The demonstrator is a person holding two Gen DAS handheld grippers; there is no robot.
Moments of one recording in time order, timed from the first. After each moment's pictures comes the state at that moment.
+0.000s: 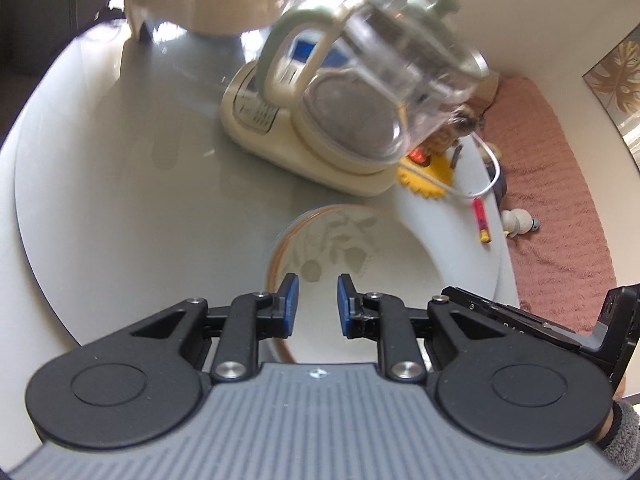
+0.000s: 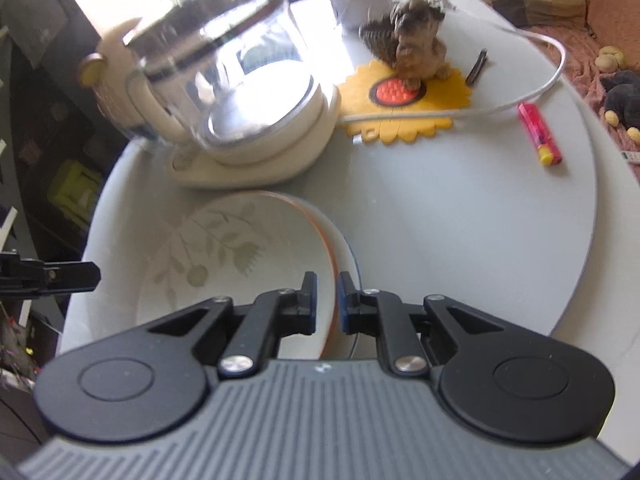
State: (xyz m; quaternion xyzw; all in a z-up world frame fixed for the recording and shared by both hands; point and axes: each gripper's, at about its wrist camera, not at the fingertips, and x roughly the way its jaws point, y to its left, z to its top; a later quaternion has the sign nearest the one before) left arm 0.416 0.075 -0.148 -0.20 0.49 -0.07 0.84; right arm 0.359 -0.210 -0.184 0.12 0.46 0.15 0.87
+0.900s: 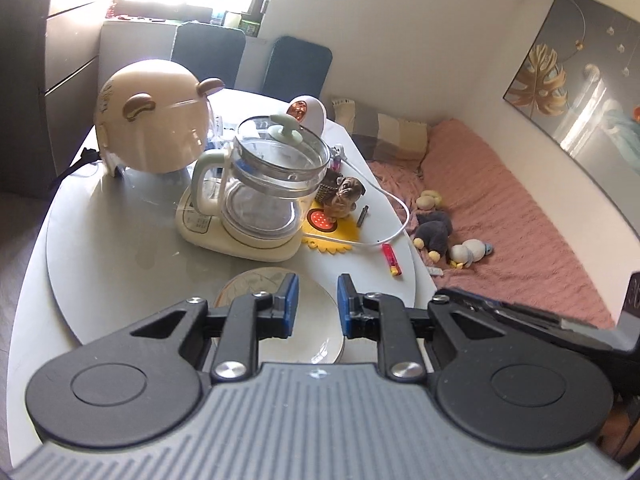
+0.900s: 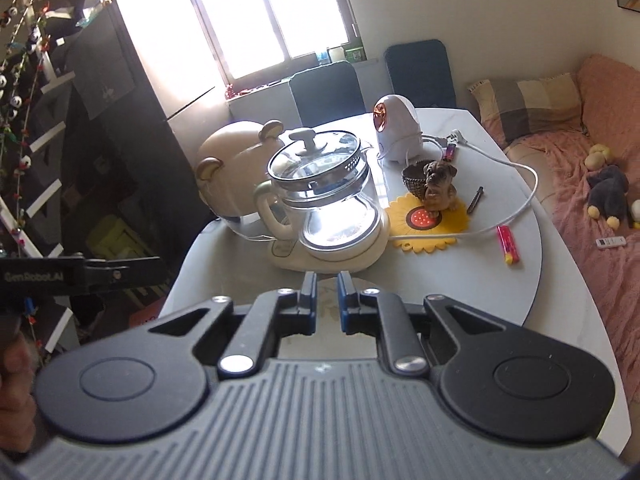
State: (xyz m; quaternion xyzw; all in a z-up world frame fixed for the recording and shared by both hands) left arm 0.283 0.038 0.008 -0.15 0.36 -0.12 0.91; right arm 0.229 -0.208 -0.017 0.12 0.33 0.16 0.92
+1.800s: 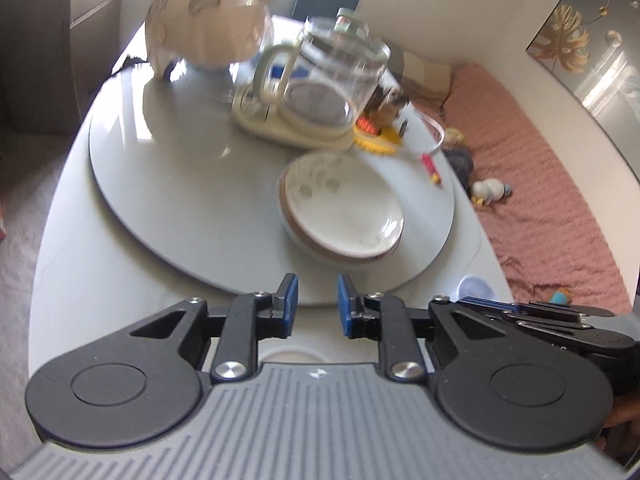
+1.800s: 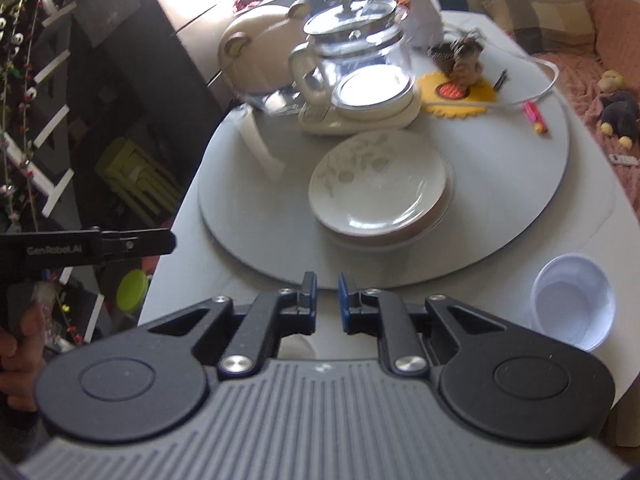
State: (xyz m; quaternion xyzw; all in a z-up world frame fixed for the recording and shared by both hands) left arm 0.208 0.108 -0.081 -0.14 0.45 -0.12 0.87; right arm 0.156 -0.145 -0.084 0.10 0.45 0.19 0.87
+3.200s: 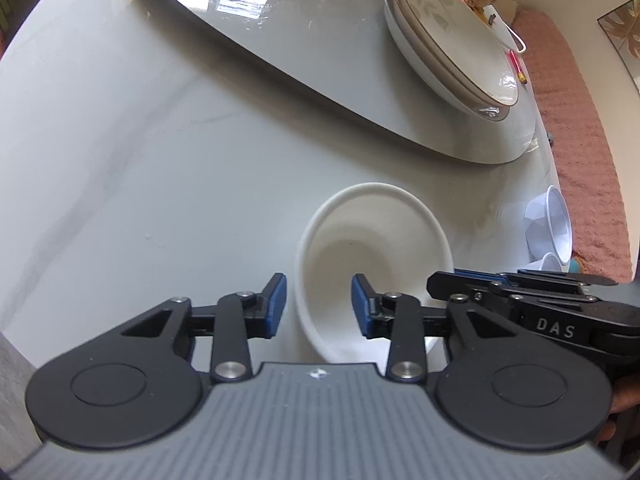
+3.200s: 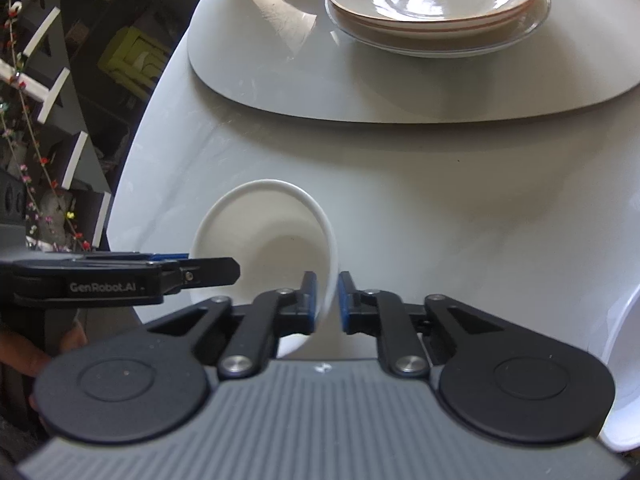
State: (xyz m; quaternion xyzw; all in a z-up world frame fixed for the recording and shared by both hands) left arm 0.198 0.124 -0.269 -0.21 0.59 -0.08 0.77; right arm 0.166 -0.092 -0.215 0.08 0.59 0.24 0.76
